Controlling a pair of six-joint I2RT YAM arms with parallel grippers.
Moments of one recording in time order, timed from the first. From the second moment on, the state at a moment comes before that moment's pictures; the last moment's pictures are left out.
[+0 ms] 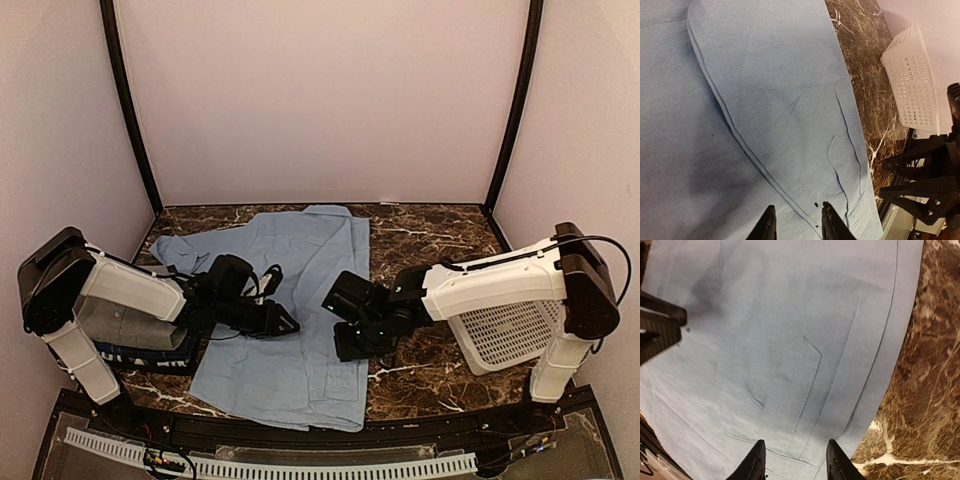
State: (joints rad) left arm -0.76 1.65 0.71 0.19 0.43 -0.69; right arm 1.18 1.76 1.17 -0.62 0.13 0.94
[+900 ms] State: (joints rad) left arm -0.63 2.09 1.28 0.15 0.27 -0.61; right arm 0.64 2.25 1.68 -0.02 -0.37 0.57
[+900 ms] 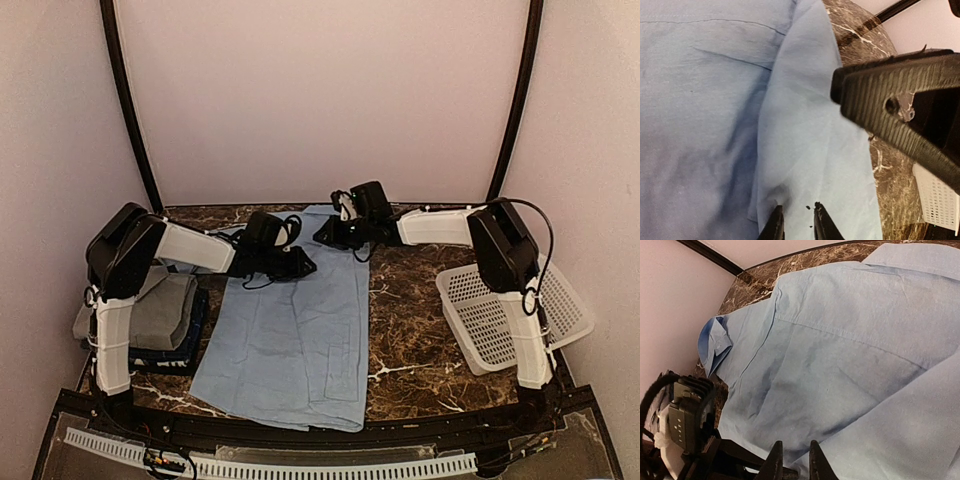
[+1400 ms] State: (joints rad) left arm -0.62 2.16 1.35 0.07 0.27 -0.58; right arm 0.54 2.61 2.01 0.03 -0.42 0.69
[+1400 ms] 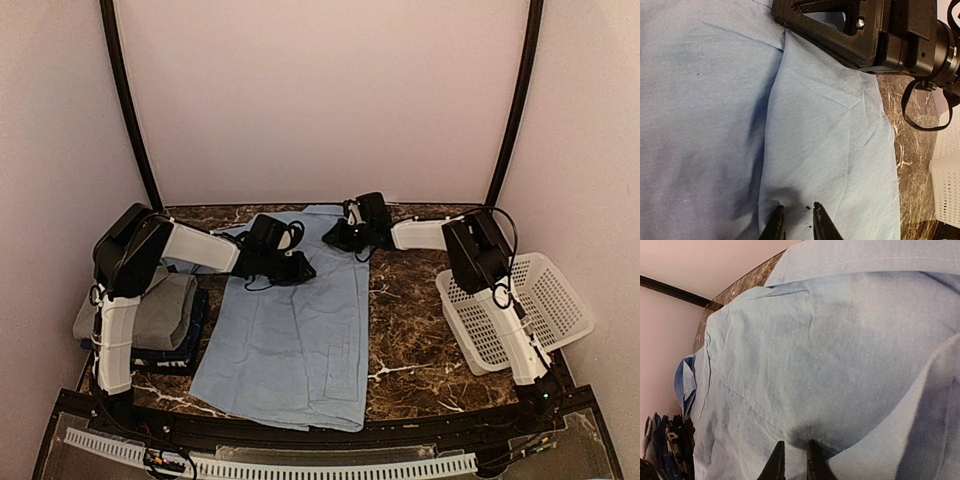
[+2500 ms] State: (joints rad) left arm -0.62 1.94 1.24 -0.05 0.22 -0.49; right arm 0.43 2.65 2.17 -0.02 -0.63 0.71
